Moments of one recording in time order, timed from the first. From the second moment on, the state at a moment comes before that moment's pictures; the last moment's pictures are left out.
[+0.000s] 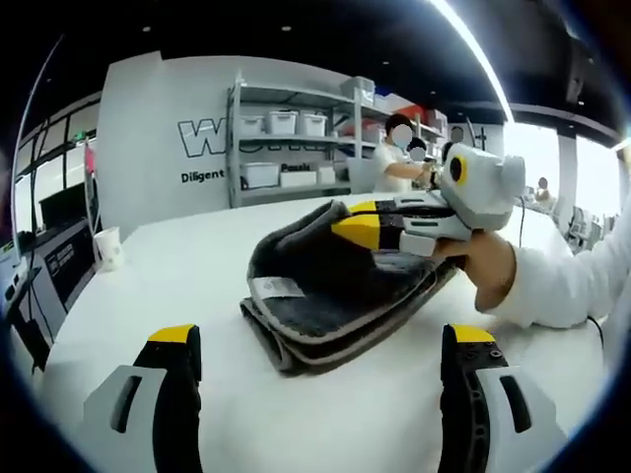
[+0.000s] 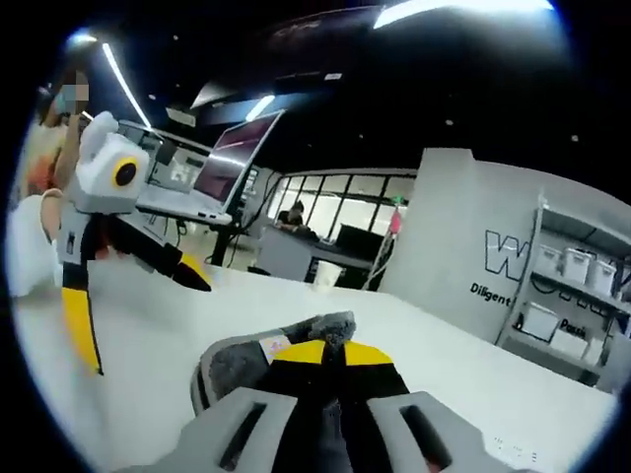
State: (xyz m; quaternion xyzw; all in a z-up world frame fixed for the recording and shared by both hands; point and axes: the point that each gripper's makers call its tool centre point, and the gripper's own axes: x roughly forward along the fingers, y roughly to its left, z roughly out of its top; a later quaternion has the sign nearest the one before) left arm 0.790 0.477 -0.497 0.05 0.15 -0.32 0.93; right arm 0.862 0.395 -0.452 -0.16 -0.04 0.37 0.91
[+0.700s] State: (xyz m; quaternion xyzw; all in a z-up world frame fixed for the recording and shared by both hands) left arm 0.798 0.479 -0.499 0.05 0.15 -0.32 0.94; right arm 0.868 0.331 -0.427 -0.13 -0.05 0.32 0.94
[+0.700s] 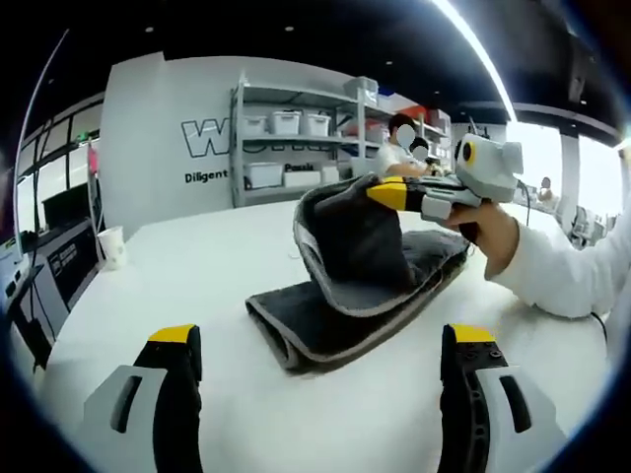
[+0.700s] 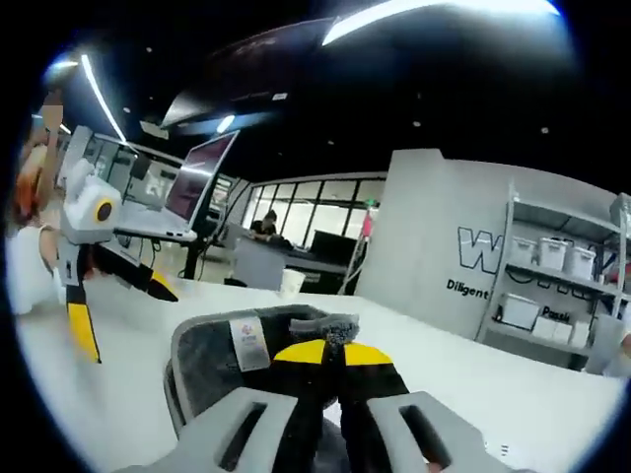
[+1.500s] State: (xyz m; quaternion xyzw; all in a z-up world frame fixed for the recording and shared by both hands) left arm 0.796 0.474 -0.506 0.08 0.15 -0.32 0.93; right arm 0.865 0.270 -0.412 -0.12 -0.06 0.28 0.95
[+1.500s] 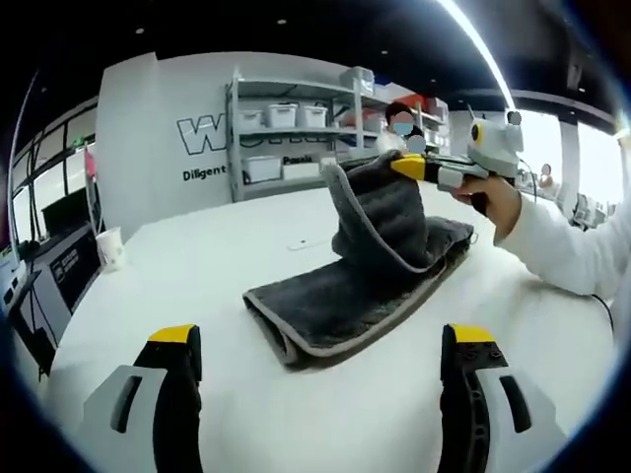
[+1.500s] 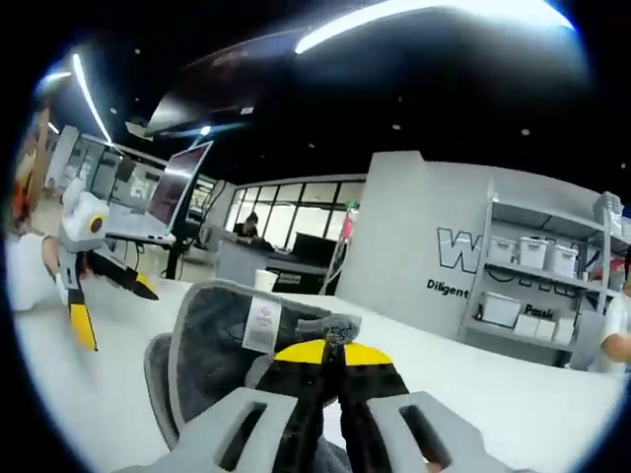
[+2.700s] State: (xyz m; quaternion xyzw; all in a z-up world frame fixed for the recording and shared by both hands) left arm 0.801 0.468 -0.516 0.10 0.15 -0.32 0.93; right arm 0.863 0.160 -0.394 -0.12 -0.07 0.22 0.96
